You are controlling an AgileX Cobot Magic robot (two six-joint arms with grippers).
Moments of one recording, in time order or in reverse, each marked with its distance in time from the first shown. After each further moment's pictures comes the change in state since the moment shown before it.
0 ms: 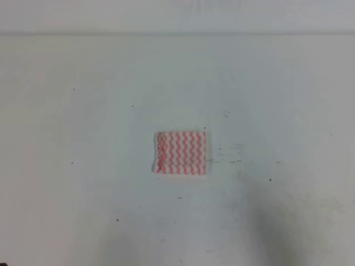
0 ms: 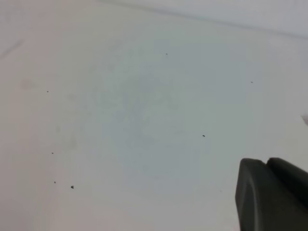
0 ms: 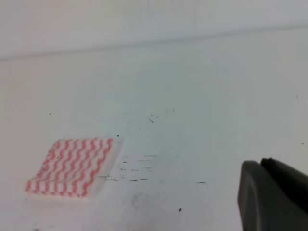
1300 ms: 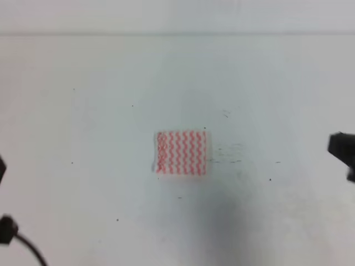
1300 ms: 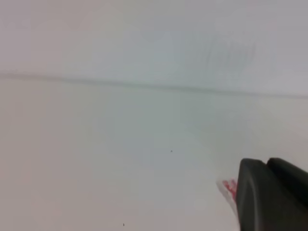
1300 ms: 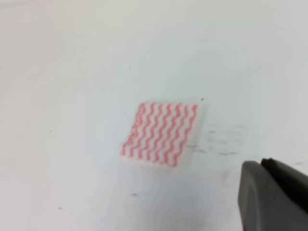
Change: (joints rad) left arm 0.000 0.232 -0.318 0.045 0.174 0.043; right arm 0.000 0.273 -0.446 0.007 0.451 0.113
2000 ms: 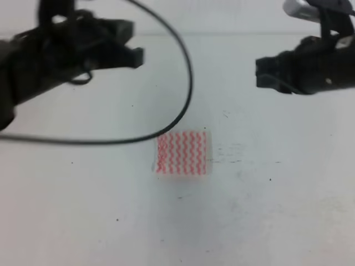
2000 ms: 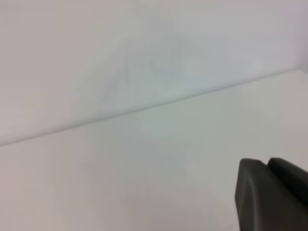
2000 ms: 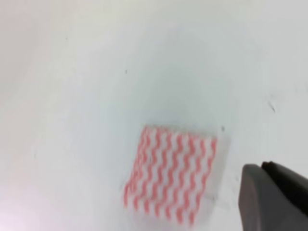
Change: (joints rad) left arm 0.000 0.935 -0.786 0.148 0.316 0.005; right arm 0.000 0.672 -0.590 -0.029 0.216 0.050
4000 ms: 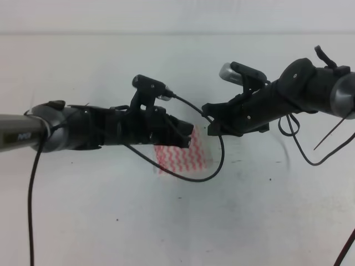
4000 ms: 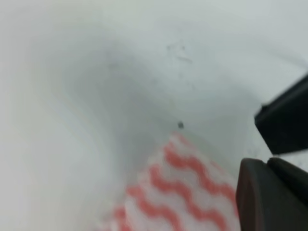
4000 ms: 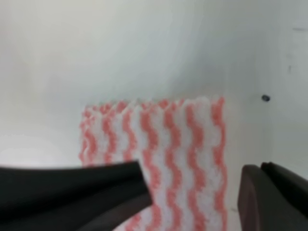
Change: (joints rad) left arm 0.002 0.596 -0.118 -0.185 0.389 0.257; right arm 0.034 0.553 -0.231 0.247 0.000 -0.103
